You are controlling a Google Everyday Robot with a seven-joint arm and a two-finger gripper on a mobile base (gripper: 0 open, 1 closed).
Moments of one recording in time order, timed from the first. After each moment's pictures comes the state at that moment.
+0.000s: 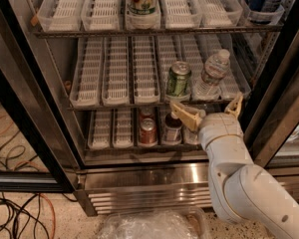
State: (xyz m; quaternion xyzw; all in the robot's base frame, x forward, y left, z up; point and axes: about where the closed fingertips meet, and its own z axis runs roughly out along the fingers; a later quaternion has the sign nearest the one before) arm 0.560 -0.170 0.851 -0.04 0.68 -0.01 0.73
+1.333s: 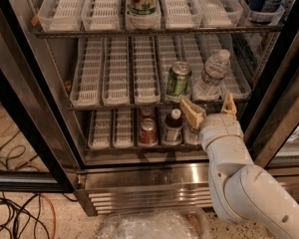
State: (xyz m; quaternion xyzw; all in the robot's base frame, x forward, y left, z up) arm 0.560 -0.169 0.851 -0.04 0.68 -0.01 0.73
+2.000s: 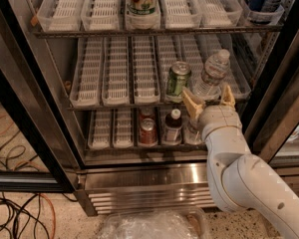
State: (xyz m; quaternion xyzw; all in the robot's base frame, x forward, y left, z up) arm 0.577 -0.171 0.860 -0.04 0.68 -0.01 0.73
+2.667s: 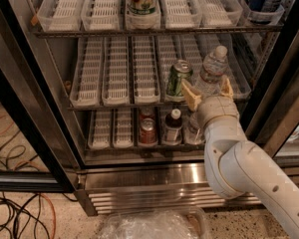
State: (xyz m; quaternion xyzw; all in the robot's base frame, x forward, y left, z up) arm 0.602 -0.172 0.867 -0.03 0.68 -0.01 0.73
